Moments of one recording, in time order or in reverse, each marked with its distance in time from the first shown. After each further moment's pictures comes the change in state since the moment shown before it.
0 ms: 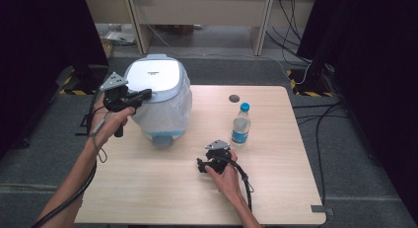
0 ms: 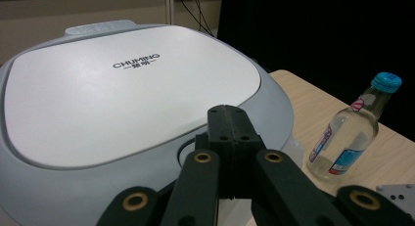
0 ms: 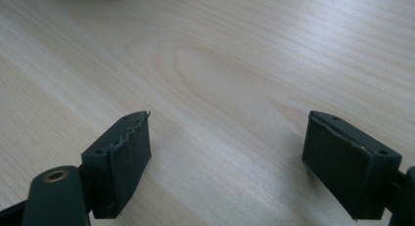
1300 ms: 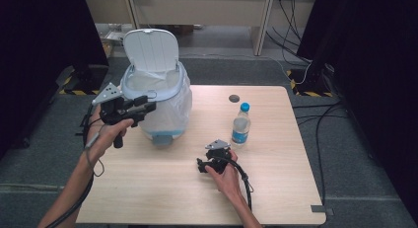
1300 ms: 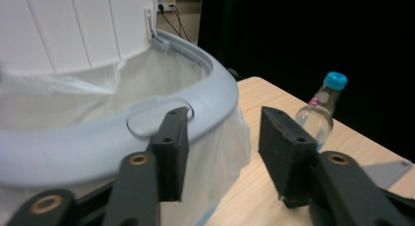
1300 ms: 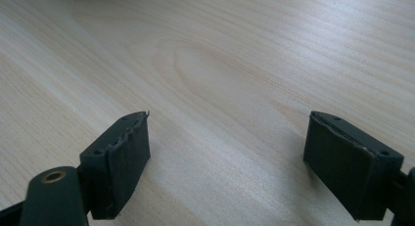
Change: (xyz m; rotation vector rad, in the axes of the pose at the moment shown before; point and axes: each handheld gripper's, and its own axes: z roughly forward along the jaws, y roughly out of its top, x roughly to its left) left arm -0.018 -0.022 -0.025 -0.056 -0.086 -0.019; right arm -0.001 0.000 0.000 0.003 0.006 -0.004
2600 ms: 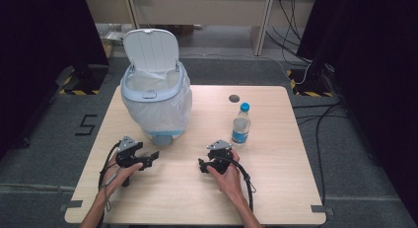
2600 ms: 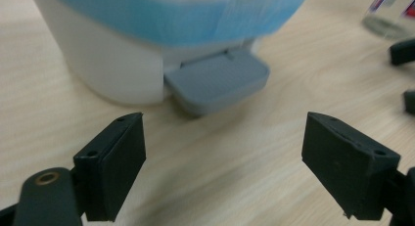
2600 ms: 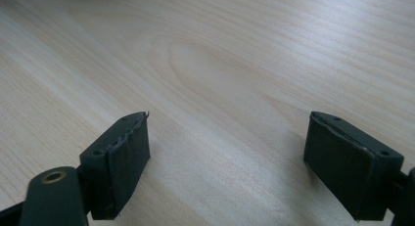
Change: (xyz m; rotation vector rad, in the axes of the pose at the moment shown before) left arm 0.033 -0.192 0.039 0.254 0.128 -0.062; right arm -0.004 -0.003 -0.004 0.006 -0.001 0.005
